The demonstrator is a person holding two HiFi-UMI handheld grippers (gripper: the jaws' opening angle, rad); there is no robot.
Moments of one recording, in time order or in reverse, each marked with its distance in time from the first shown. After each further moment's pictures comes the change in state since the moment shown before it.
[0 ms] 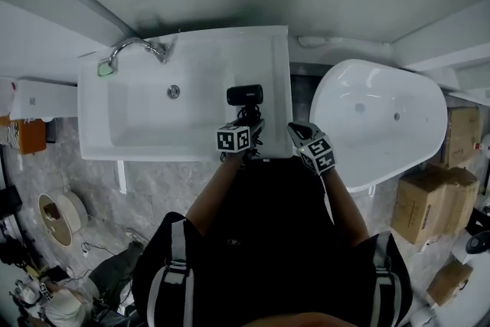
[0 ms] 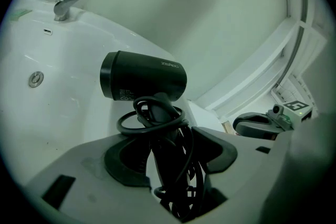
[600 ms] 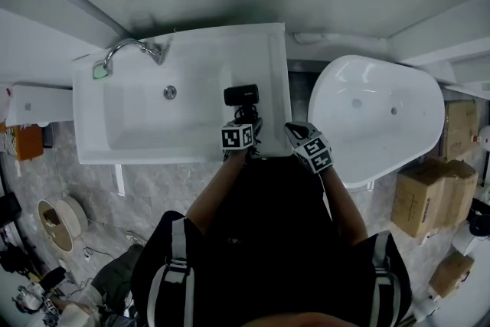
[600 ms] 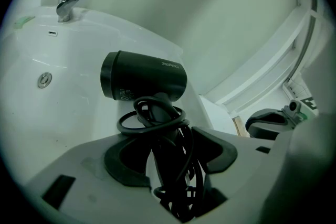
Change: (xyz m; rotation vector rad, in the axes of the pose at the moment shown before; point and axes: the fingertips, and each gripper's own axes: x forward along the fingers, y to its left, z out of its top) left arm 0.008 0.017 -0.011 -0.006 0.058 0.115; right arm 0.007 0.008 -0.013 -0.030 0.057 -0.015
